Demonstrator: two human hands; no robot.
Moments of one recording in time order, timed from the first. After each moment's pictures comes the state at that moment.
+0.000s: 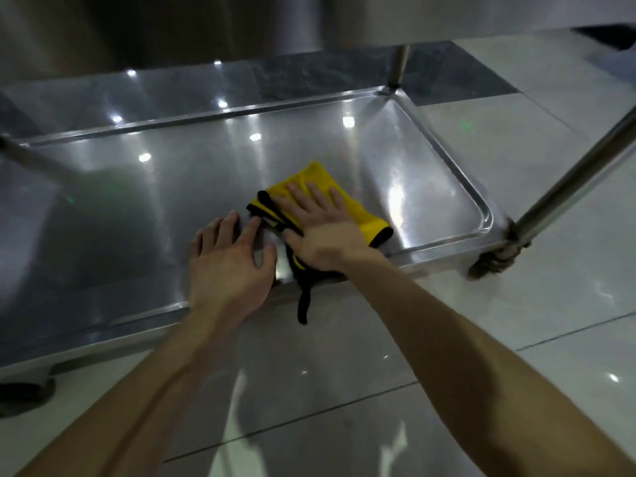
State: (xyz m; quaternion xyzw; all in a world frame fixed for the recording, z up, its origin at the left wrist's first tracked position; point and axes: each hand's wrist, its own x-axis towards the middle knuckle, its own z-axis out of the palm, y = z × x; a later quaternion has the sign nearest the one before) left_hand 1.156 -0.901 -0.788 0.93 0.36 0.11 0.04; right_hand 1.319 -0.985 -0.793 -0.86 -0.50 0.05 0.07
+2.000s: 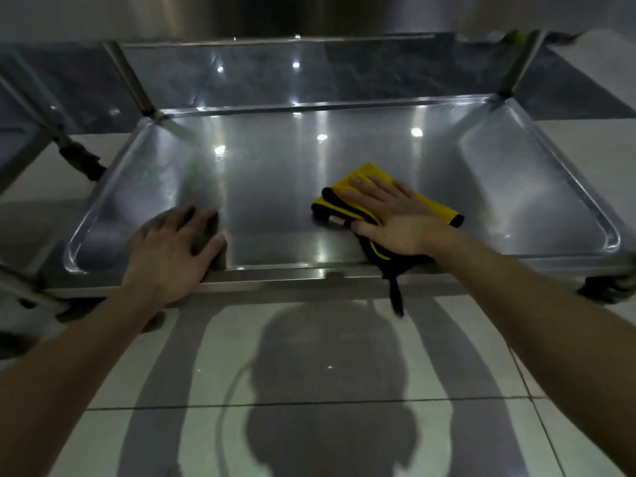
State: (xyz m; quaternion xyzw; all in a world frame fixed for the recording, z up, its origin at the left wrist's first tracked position) left_hand 0.960 -0.741 -0.799 0.90 0.43 0.05 0.03; right_hand 1.315 -0.947 -0.793 -0.79 -0.61 0.09 0.04
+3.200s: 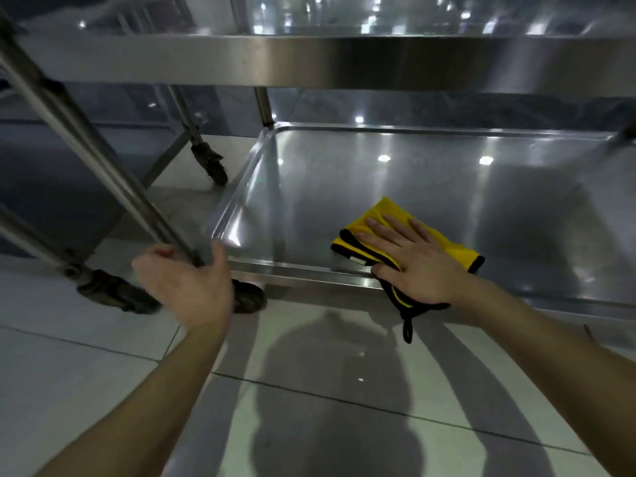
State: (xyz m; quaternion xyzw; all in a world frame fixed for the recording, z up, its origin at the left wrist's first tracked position) left_hand 0.849 -0.773 -0.785 0.54 0.65 0.52 0.13; right_hand 1.174 -0.889 -0.791 -0.72 -0.69 0.07 0.03
